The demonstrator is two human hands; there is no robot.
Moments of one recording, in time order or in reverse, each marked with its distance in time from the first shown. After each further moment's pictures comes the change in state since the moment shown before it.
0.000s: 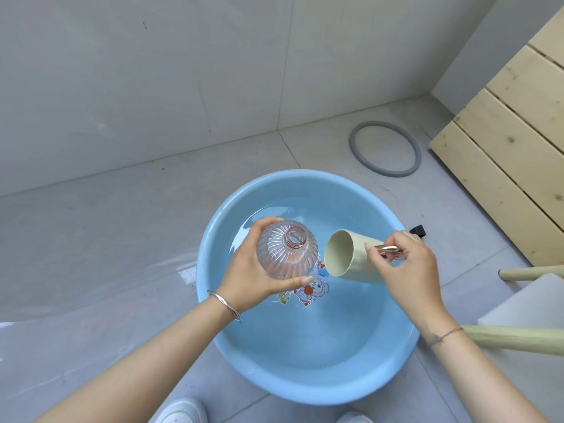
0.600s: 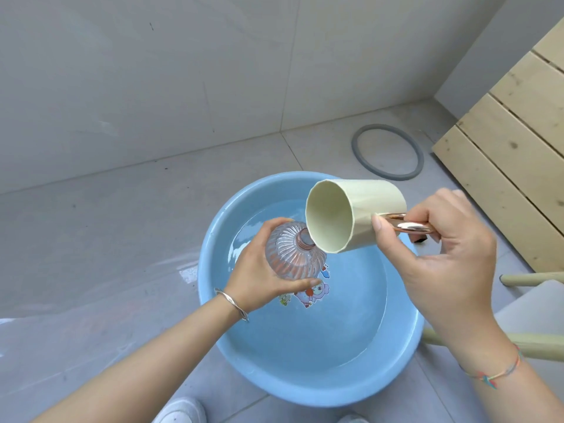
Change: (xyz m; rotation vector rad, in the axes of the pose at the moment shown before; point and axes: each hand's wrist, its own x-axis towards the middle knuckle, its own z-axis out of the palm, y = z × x) left_hand 0.001 0.008 0.006 0.034 -0.008 -0.003; right_hand 0.001 -0.101 -0.049 0.068 0.215 -0.418
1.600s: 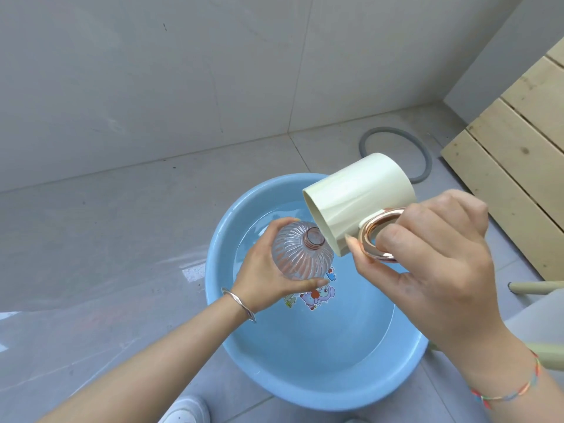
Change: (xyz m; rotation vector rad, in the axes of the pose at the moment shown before) left_hand -0.001 0.003 -0.002 0.019 0.023 -0.034; right_hand 0.010 -0.018 0.006 -0.306 0.028 -0.601
